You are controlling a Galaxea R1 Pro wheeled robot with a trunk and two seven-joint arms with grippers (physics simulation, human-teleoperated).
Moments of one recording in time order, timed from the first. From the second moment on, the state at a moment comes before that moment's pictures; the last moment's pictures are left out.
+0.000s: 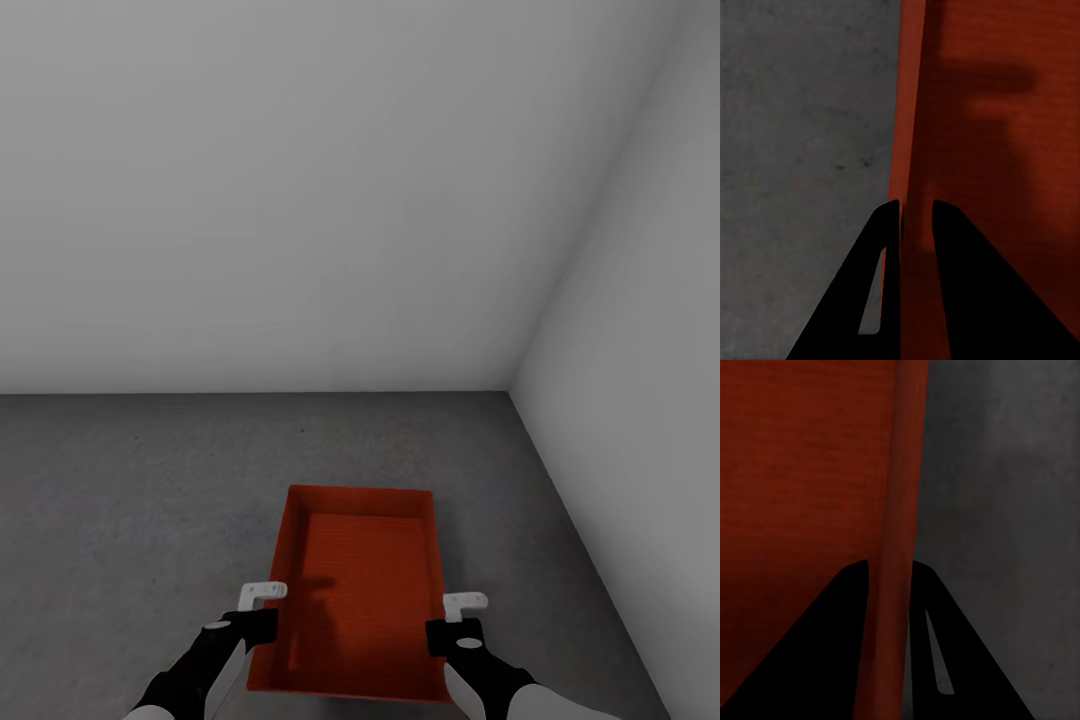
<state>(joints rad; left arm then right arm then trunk) -0.49 -0.05 0.00 -0.49 0.06 0.23 0.03 -0.61 0.10 0.57 -0.15 -0.48 -0.03 -0.26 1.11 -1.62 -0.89</state>
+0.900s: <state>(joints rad) -0.49 -0.05 -0.01 -0.48 0.05 0.22 0.03 -0.61 0.06 0.57 -0.15 -0.48 -0.03 -0.28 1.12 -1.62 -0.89</state>
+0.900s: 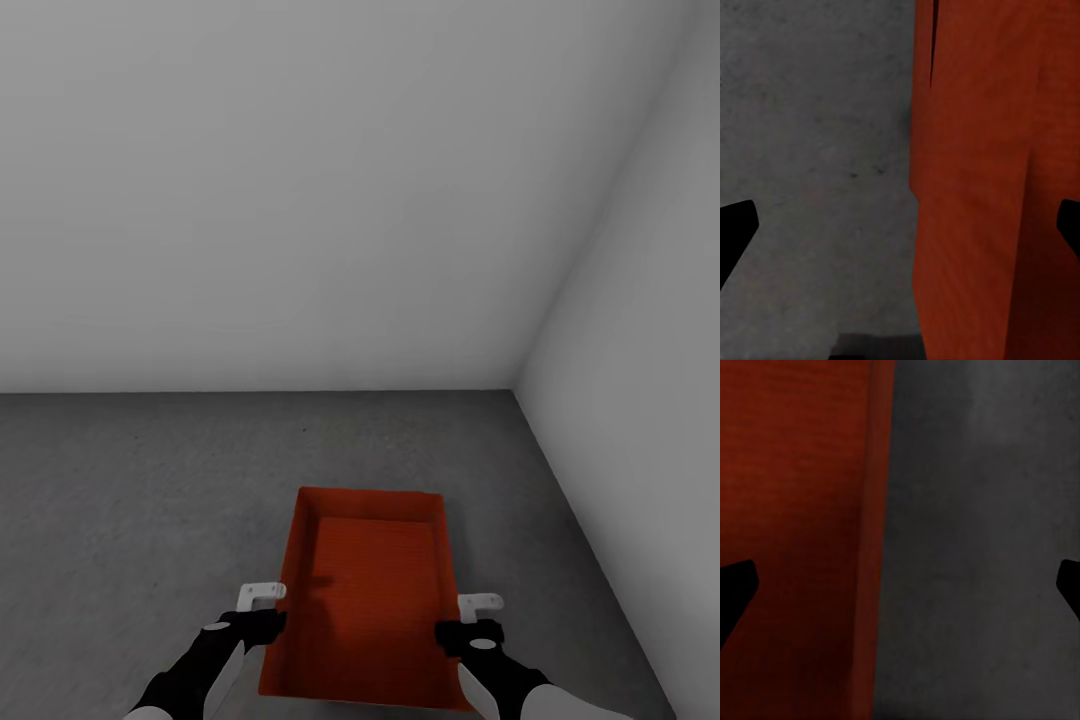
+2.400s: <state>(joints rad) -0.49 -0.05 0.00 -0.48 0.05 0.23 0.03 -0.61 0.06 0.57 -0.15 -0.48 -0.03 -0.31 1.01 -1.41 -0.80</state>
